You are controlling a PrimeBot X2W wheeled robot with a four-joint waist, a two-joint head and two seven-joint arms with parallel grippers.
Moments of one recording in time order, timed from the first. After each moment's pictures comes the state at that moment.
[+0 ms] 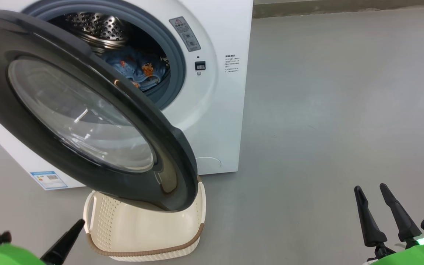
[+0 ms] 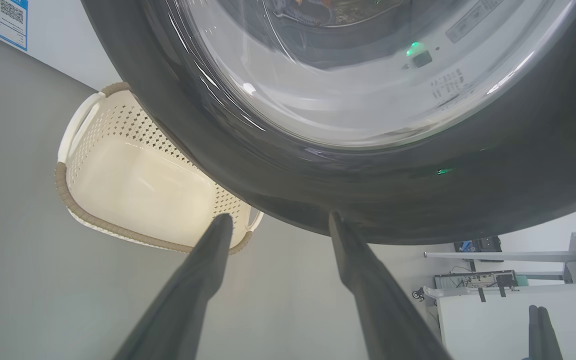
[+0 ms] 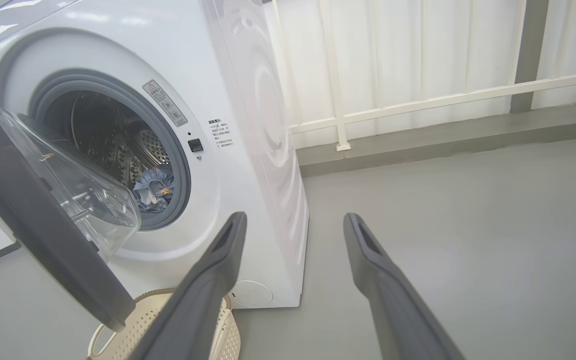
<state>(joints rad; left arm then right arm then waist) -0.10 0.47 -0.16 0.30 -1.36 -0.12 0.40 0.10 -0.24 0.08 0.07 0.49 0.13 -0.25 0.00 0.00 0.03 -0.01</state>
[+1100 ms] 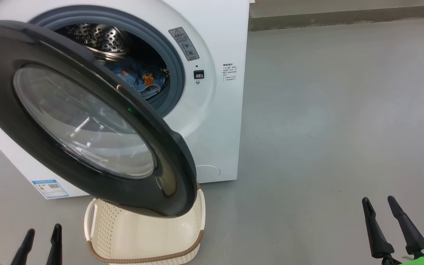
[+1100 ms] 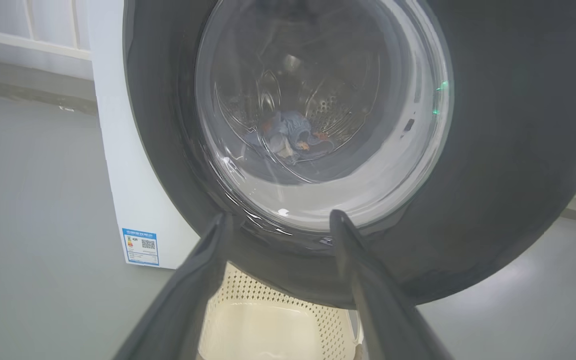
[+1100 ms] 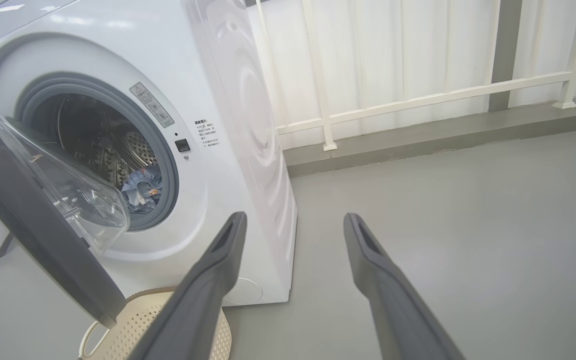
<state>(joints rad) 0.07 0.38 -0.11 0.26 -0.72 -0.13 -0.25 0.15 -0.23 0.05 0.07 0.49 0.13 -0.25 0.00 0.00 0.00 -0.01</state>
